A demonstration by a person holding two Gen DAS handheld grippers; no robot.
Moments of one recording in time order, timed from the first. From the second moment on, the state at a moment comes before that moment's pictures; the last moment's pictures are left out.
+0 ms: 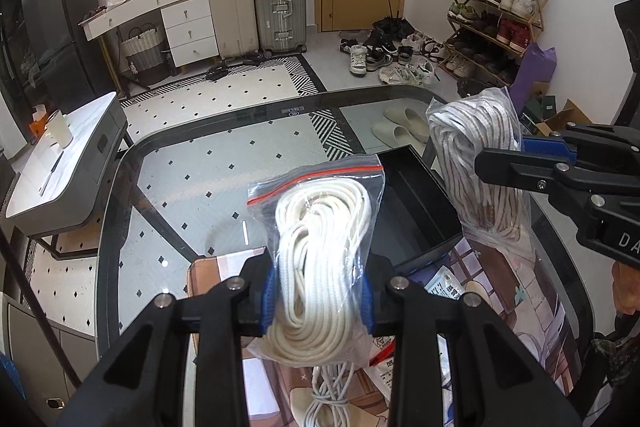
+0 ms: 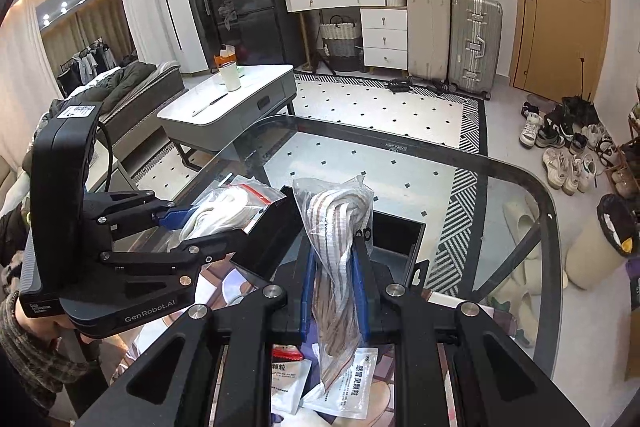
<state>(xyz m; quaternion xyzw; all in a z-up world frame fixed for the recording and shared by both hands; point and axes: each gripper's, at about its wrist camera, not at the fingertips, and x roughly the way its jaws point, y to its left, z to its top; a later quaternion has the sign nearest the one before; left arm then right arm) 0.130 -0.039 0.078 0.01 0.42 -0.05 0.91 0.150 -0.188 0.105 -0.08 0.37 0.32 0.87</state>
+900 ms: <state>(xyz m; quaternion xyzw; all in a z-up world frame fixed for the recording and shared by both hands) 0.198 -0.049 0.031 -0.01 0.47 -0.06 0.88 0.223 -0.151 0.055 -0.10 0.42 0.30 0.85</state>
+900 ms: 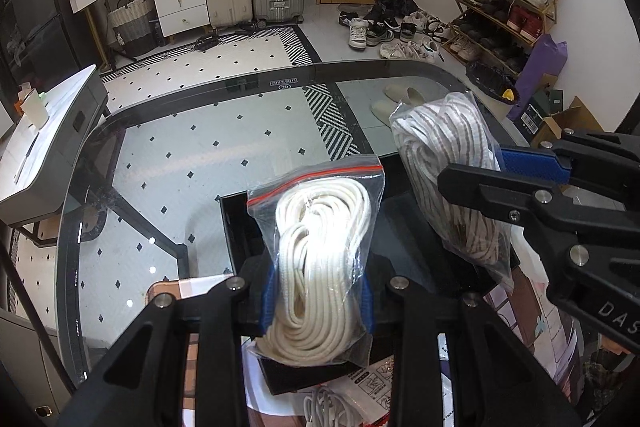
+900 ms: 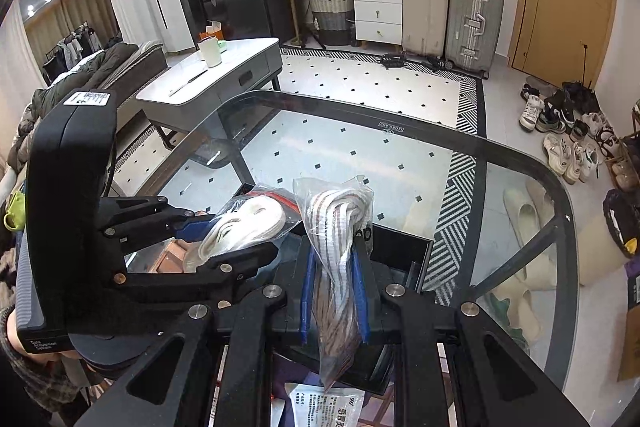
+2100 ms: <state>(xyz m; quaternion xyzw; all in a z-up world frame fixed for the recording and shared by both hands) 0.181 -0.054 0.039 0.00 0.46 -0.07 0.88 0.225 -0.168 0.039 -0.07 0.44 0.30 0.84</state>
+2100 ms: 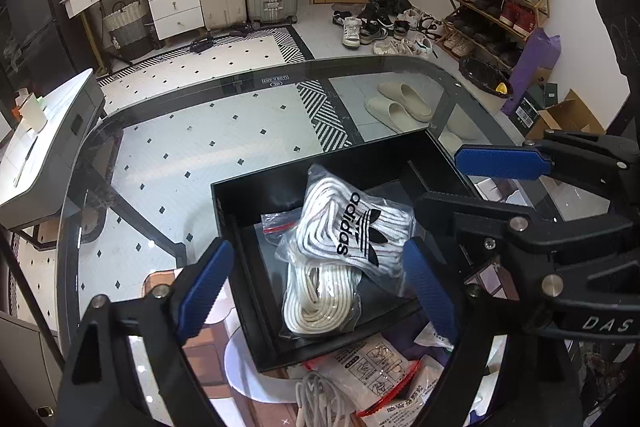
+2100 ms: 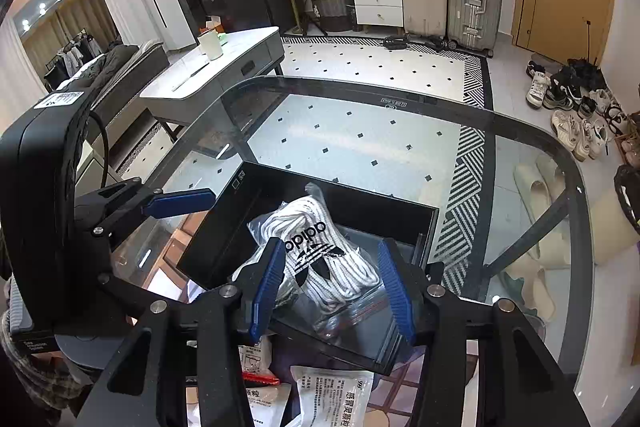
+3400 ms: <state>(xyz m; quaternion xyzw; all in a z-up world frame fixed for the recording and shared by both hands) 0.089 -0.006 0.017 -0.03 0.42 -0.02 0.91 0.156 -0.235 0.011 -0.04 0.38 0.32 0.87</state>
